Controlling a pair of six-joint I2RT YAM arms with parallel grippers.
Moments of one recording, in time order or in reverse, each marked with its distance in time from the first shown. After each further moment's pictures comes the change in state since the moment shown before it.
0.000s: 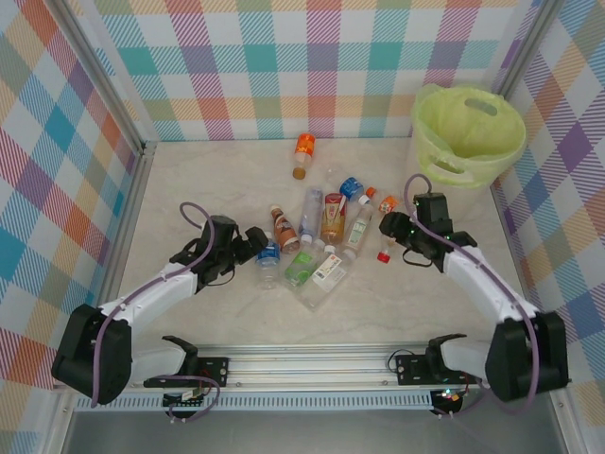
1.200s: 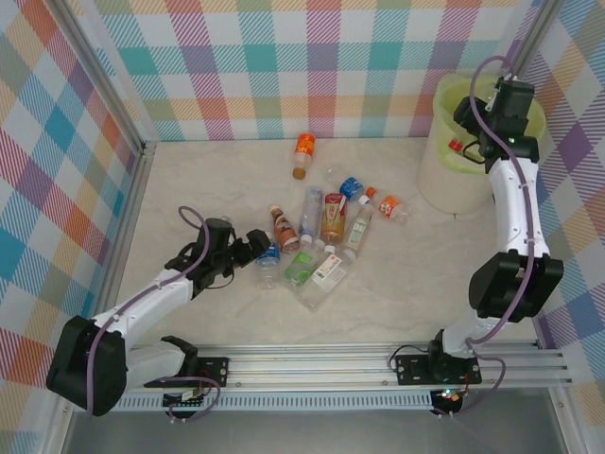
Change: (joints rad) left arm 0.002 -0.060 -0.032 0.010 0.111 -0.001; right arm -0.370 0.503 1.002 -0.153 0.117 -0.274
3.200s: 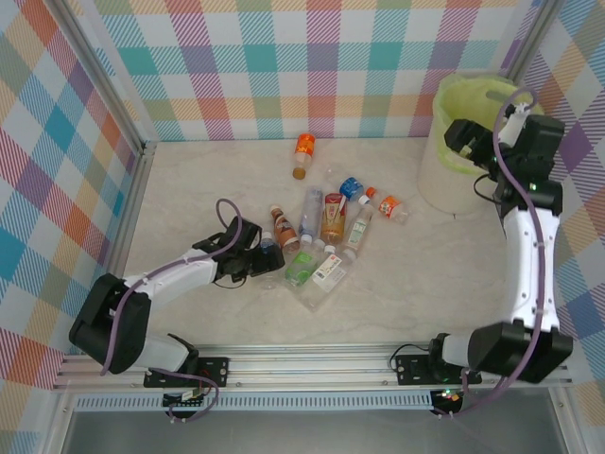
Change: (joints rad) left arm -0.129 0.254 0.153 -0.199 -0.026 0.150; right arm -0.077 -0.410 -0.318 -0.042 -0.361 0.033
